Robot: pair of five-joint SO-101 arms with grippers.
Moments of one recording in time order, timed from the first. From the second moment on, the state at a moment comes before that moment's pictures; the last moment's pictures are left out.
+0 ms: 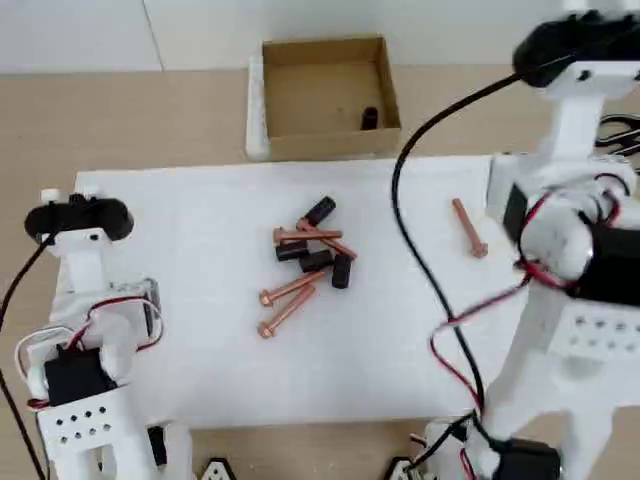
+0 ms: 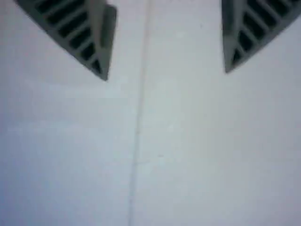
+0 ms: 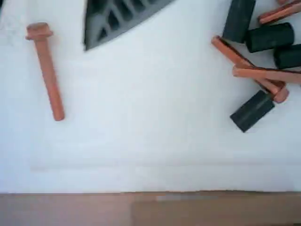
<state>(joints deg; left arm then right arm) -20.1 -63.5 55.5 73.3 -2.9 6.1 -20.0 -24.7 96.1 4.4</state>
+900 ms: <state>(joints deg) -13.2 -67.3 47.5 78.7 -1.4 -4.5 -60.7 11.3 92.2 4.4</state>
